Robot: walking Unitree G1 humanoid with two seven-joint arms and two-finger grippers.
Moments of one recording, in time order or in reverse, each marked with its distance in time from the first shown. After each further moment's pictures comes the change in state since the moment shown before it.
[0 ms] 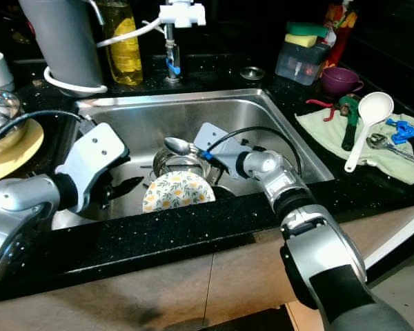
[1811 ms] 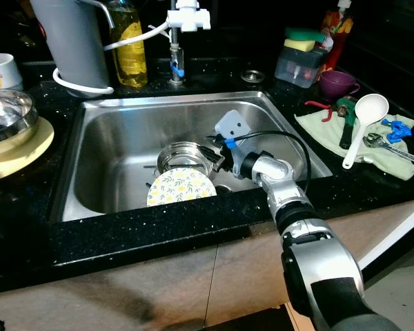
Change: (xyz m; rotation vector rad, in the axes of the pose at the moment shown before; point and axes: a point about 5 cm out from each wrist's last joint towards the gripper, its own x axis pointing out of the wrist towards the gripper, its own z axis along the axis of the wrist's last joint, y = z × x) left arm -0.117 0.062 -0.066 -0.541 0.204 1.505; right arm -0.016 -0.004 -0.008 0.326 -0.321 -0.143
